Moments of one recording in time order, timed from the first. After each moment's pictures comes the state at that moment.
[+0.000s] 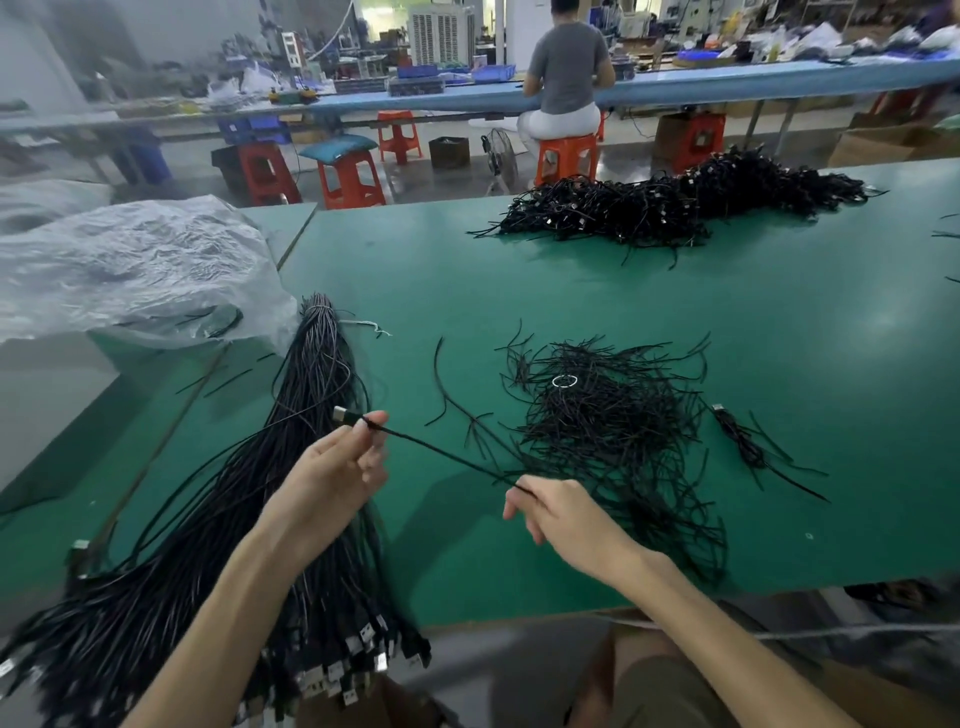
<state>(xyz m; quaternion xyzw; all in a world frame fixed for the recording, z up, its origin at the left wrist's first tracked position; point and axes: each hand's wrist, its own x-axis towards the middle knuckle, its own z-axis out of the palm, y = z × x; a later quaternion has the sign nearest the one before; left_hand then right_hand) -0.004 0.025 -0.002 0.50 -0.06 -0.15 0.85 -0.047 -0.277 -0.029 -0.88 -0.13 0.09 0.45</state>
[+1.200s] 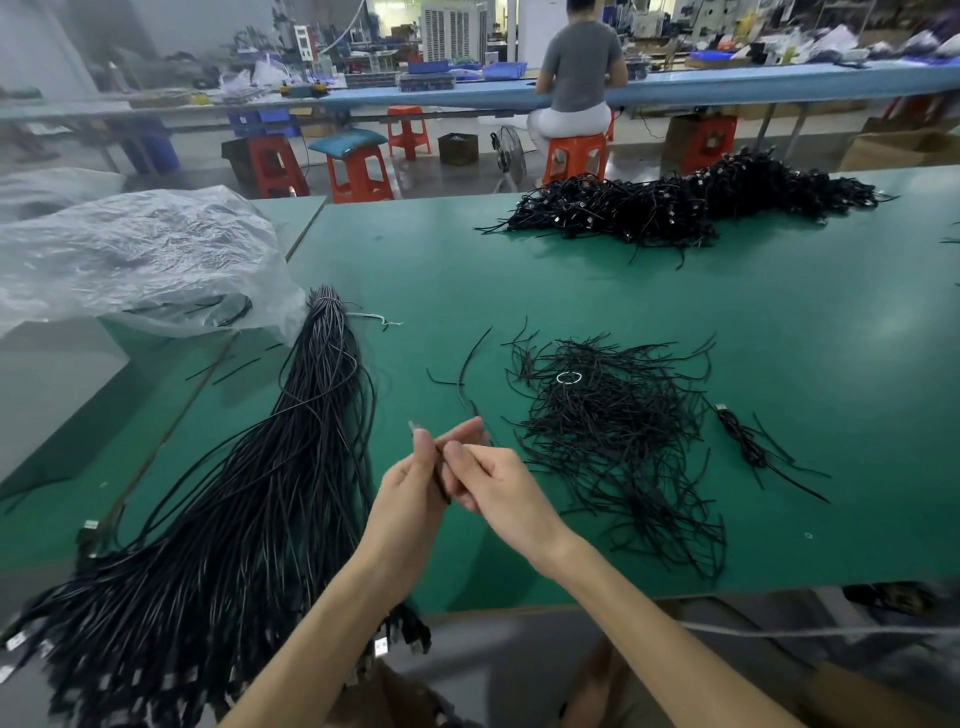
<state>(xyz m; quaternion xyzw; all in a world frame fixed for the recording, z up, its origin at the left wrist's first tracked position) -0.059 -0.069 -0.001 0.62 -0.05 -0.07 0.78 -0.057 -0.205 0.015 -0.73 -0.14 0.07 0.66</state>
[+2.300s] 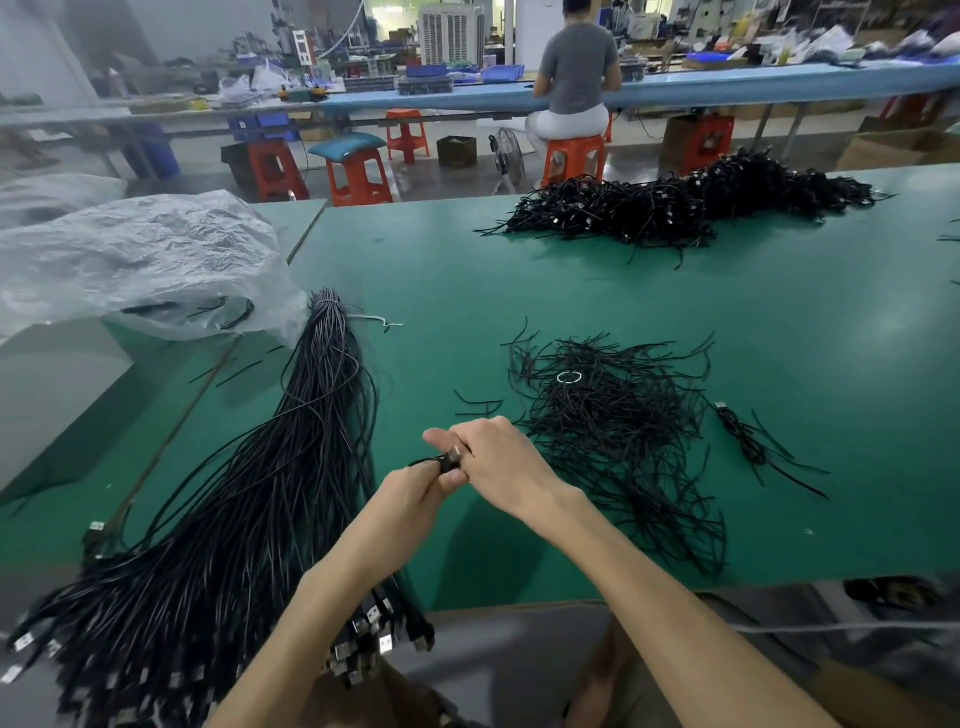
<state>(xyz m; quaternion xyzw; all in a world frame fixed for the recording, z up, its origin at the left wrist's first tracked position) -0.051 -0.045 0.009 0.91 -0.12 -0.05 0.40 -0.015 -0.203 0.024 -0.91 -0.19 0.01 0.36</state>
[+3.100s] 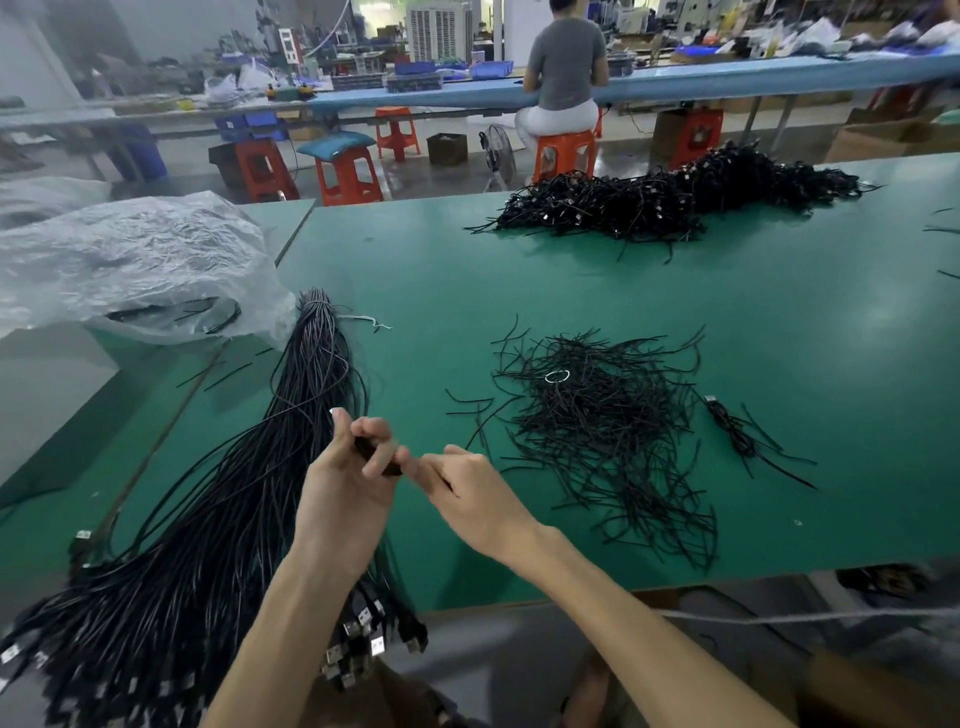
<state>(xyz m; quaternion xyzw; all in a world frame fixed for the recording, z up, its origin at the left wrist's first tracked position) -0.052 -0.036 0.032 0.35 0.02 -0.05 0.93 -0.037 -0.186 -0.013 -0.85 -0.22 -0.01 0.48</state>
